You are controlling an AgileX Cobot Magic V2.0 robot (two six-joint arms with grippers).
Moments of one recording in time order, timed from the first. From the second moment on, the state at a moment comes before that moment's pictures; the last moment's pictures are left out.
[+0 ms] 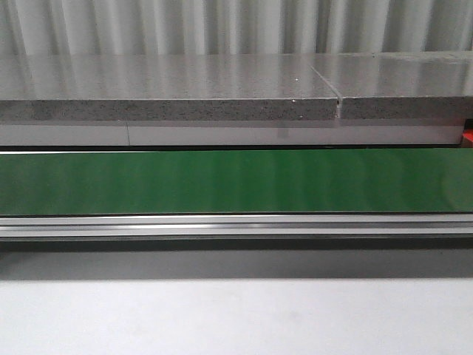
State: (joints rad) left arm -0.13 0.52 -0.63 -0.11 0.76 0.17; right arm -0.53 1.88 -1.36 0.34 0.76 0.06
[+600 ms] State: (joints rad) left arm -0.13 0.52 -0.63 -0.11 0.76 0.17; right arm -0.44 1.67 -1.36 0.28 0.77 -0.05
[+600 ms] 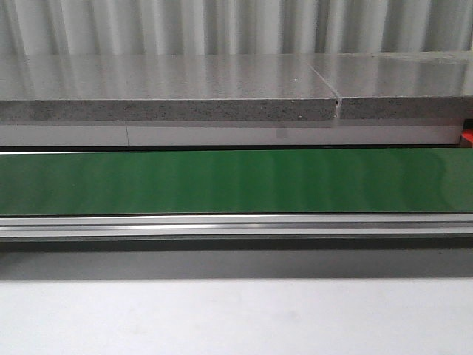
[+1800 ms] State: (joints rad) left arm -0.13 0.52 -0.63 -0.11 0.76 0.17; right arm 0.03 0.89 -0.80 0.11 0.50 -0.06
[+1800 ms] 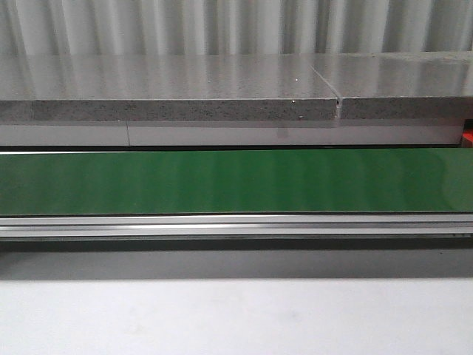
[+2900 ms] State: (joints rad) left arm -0.07 0.63 -0.68 -0.09 0.69 0.11; right arm 0.03 0.32 -0.47 0.11 0.54 -0.06
